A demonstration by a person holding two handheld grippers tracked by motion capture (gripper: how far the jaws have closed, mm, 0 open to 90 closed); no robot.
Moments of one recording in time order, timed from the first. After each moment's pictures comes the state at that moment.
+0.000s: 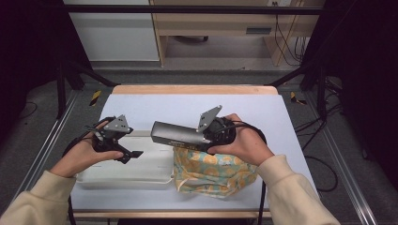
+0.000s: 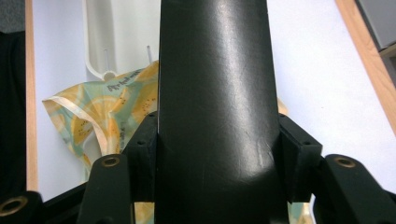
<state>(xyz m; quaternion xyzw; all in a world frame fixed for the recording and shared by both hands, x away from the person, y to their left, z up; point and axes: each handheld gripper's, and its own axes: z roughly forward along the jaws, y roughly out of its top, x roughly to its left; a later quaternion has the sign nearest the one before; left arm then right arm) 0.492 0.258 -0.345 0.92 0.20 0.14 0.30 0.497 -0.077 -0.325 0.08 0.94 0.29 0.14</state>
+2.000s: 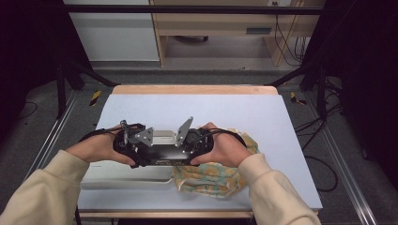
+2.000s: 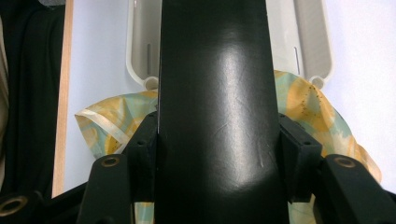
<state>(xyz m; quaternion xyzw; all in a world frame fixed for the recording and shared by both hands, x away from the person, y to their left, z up) 0.502 0.201 -0.355 0.98 0.02 0.07 0.16 0.492 -0.024 -0.353 0.01 0.97 0.24 0.08</state>
